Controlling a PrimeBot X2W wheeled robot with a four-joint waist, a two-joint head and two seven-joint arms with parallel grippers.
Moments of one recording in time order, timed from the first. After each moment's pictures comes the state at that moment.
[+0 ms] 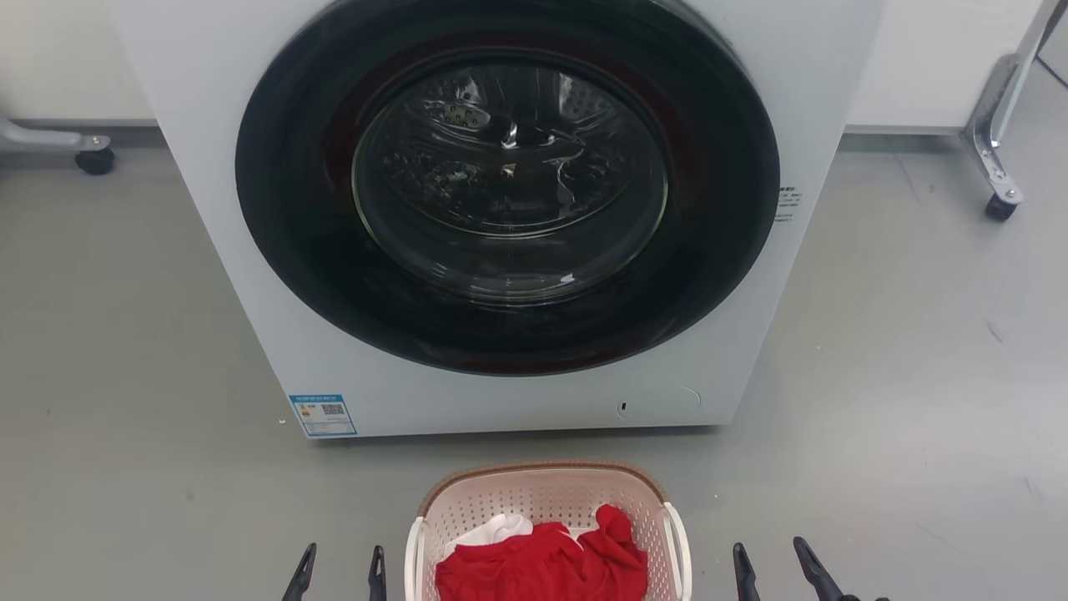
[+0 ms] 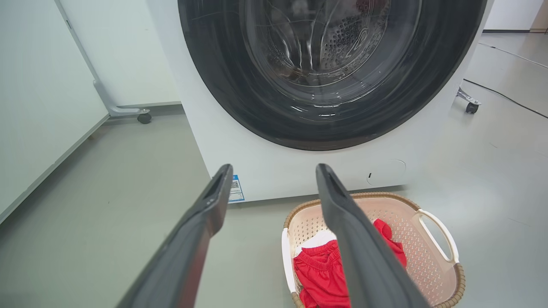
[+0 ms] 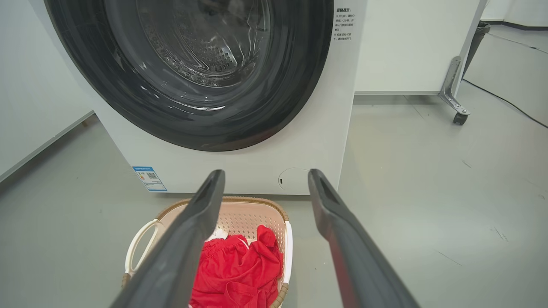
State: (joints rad) left arm 0.03 0.06 -0.21 0.30 -0.13 0.12 -0.25; right arm 0.00 -0.06 0.31 0.30 0.20 -0.10 -0.25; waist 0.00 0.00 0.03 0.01
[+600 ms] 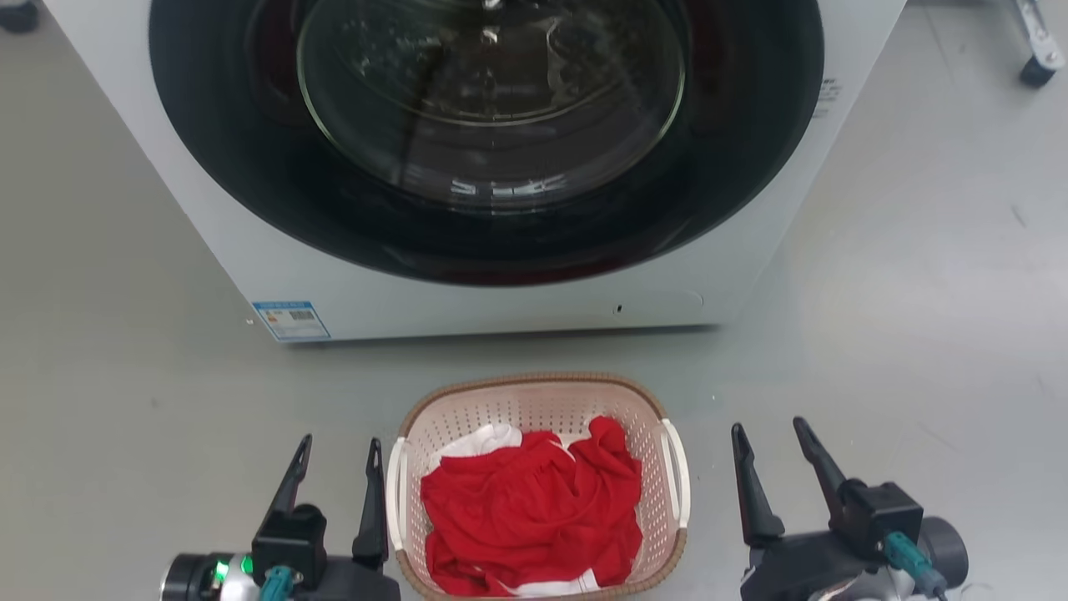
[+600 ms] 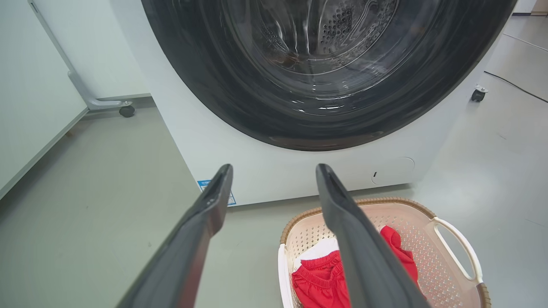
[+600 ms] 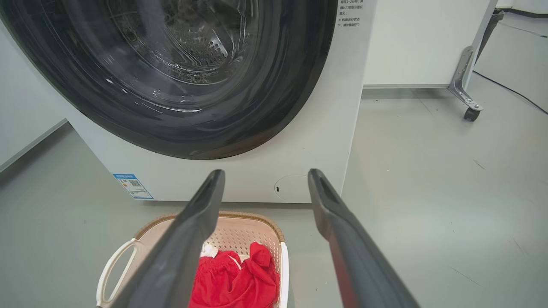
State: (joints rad) left arm -0.17 0.05 -0.20 0.36 -0.13 0.12 -0.25; right arm -0.22 -0.06 0.28 0.35 0.20 -0.07 -0.25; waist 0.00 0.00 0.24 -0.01
